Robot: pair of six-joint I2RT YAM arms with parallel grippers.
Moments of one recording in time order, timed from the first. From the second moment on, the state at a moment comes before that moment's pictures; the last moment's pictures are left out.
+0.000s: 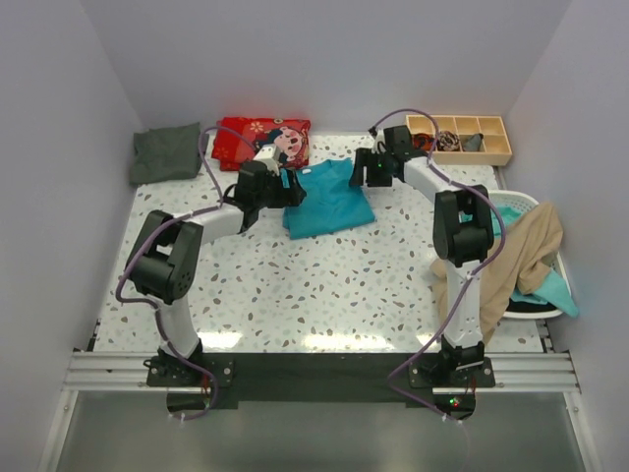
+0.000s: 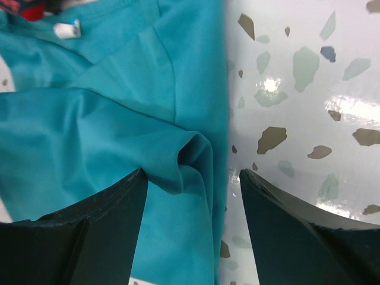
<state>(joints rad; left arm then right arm) -0.37 1.86 1.08 0.28 0.15 -0.41 0.22 2.21 1.77 -0.37 -0.30 0.22</state>
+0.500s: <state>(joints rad) -0.37 1.95 1.14 0.33 0.07 -0.40 0.22 2.29 1.79 -0.35 -0.34 0.23</state>
